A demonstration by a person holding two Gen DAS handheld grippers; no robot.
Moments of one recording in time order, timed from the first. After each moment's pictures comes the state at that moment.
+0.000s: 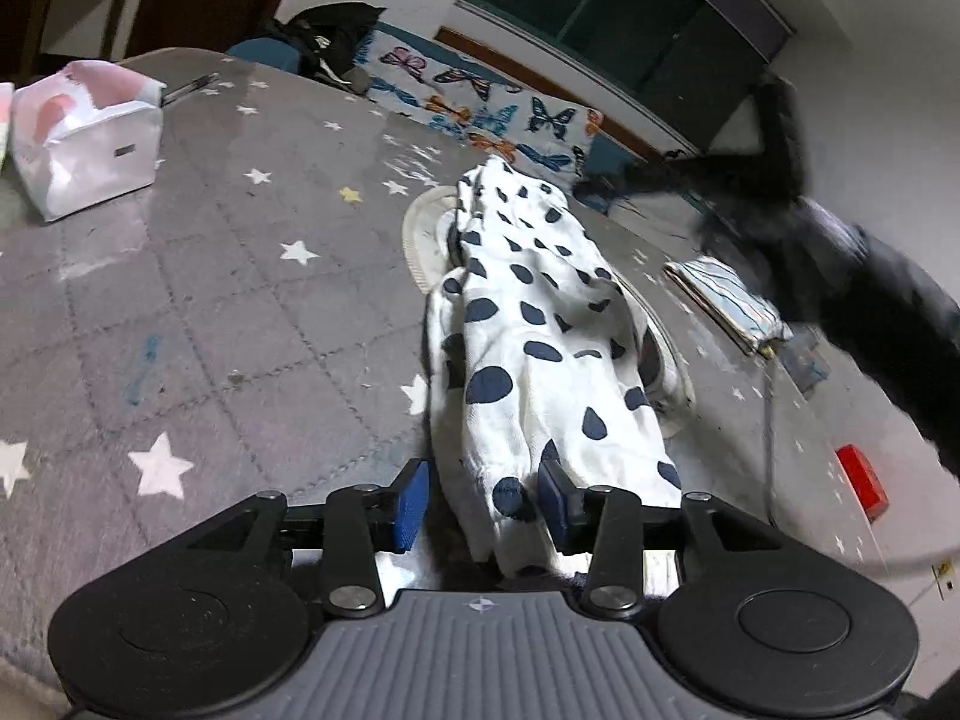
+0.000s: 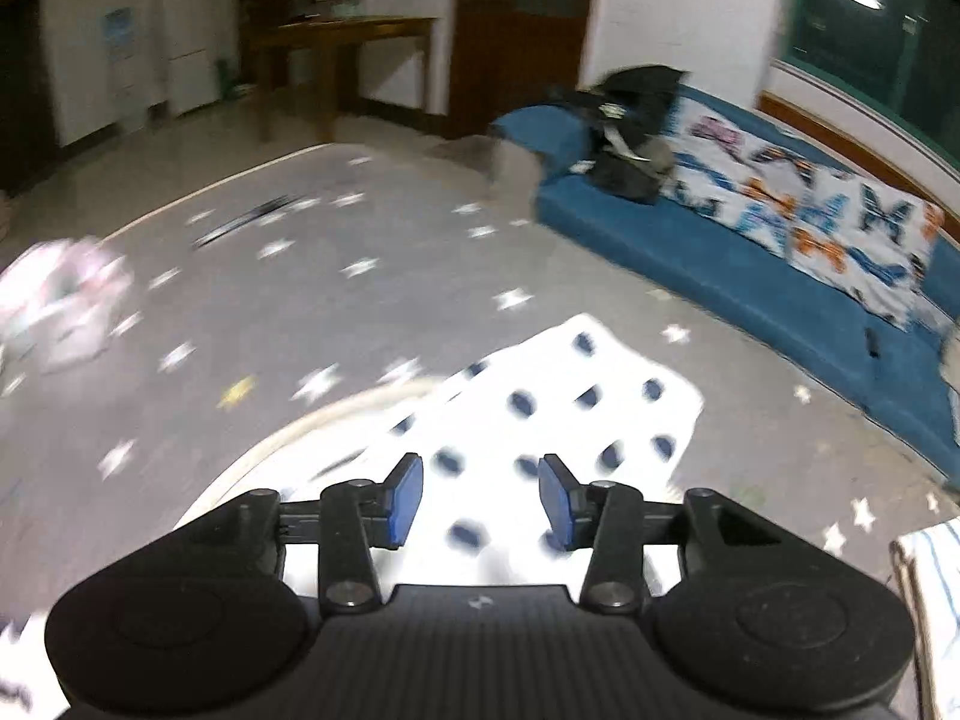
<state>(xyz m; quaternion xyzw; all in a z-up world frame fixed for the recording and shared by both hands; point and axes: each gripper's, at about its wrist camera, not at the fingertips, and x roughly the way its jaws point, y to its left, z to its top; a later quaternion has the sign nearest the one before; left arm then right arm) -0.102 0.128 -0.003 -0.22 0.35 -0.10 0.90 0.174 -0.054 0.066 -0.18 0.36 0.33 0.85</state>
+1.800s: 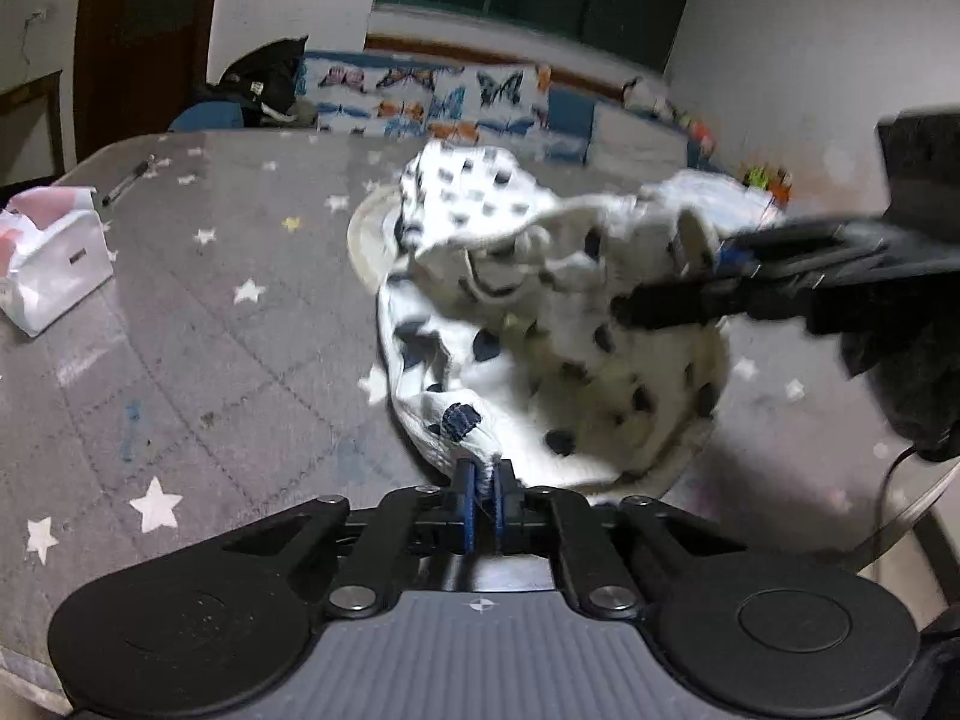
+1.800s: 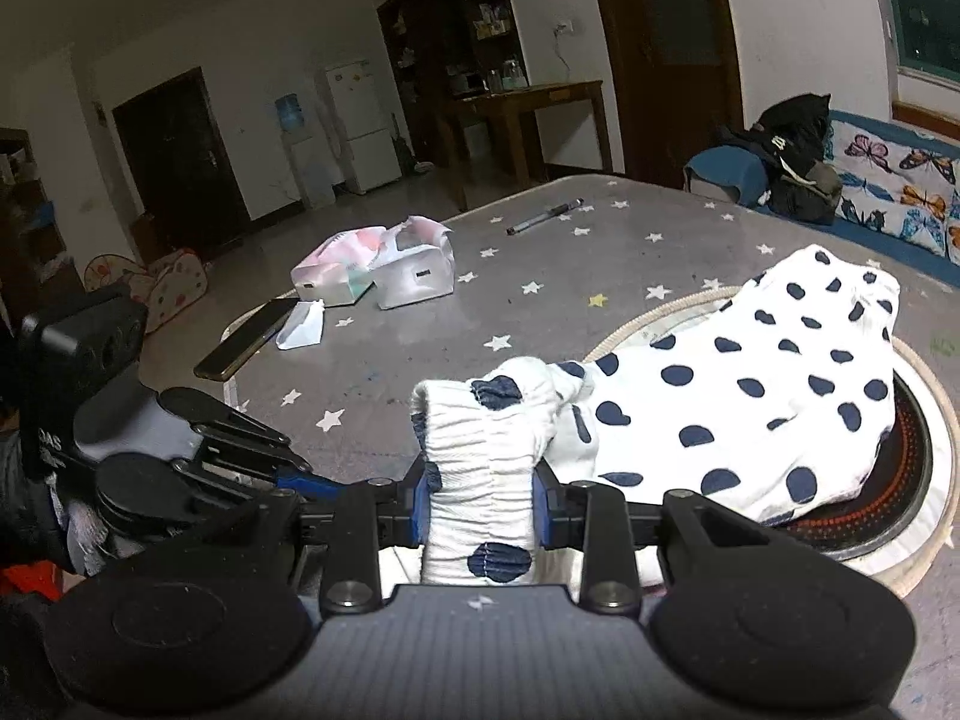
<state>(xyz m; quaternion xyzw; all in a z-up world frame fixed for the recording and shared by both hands) -0.123 0.091 0.014 -0.09 0.34 -0.13 0.93 -0.034 -0.108 0.051 -0.07 0.32 0.49 0.81</state>
